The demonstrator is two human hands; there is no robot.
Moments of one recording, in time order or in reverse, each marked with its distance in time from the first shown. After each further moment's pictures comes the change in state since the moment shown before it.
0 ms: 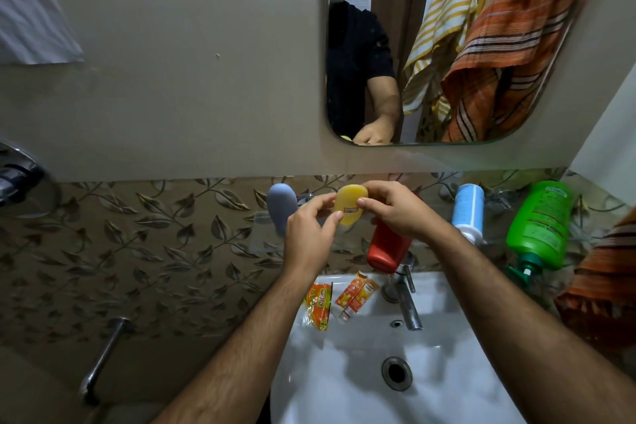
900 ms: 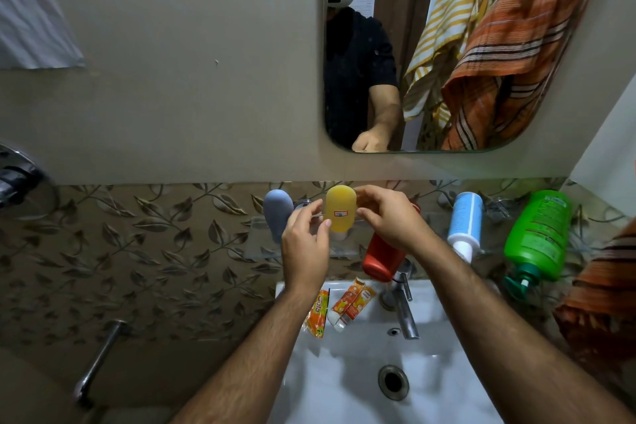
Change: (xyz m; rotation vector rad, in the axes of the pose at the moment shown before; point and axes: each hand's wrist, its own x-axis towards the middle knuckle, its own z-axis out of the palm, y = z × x) left_hand -0.008 -0.006 0.015 0.000 0.207 -0.003; right_hand 0.002 -0.001 0.010 -0.175 0.144 0.032
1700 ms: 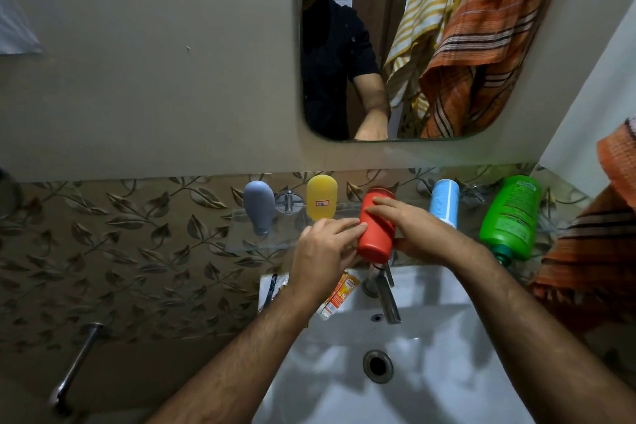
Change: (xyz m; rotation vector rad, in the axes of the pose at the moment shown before) left_hand -0.026 -0.002 0.021 0.324 -0.310 0.594; right_hand -0.041 0.046 -0.032 -0.416 -0.299 -0.057
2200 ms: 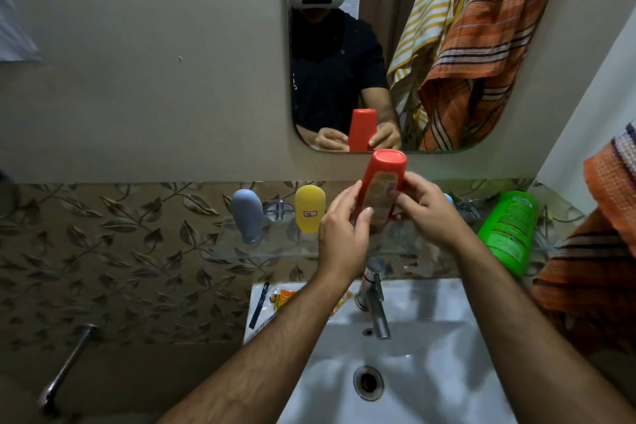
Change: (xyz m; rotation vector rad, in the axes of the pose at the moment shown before) left_hand 0.057 0.055 0.015 -0.503 0.233 -0.401; right_hand 0.009 0.032 -0.020 0.985 0.421 -0.057
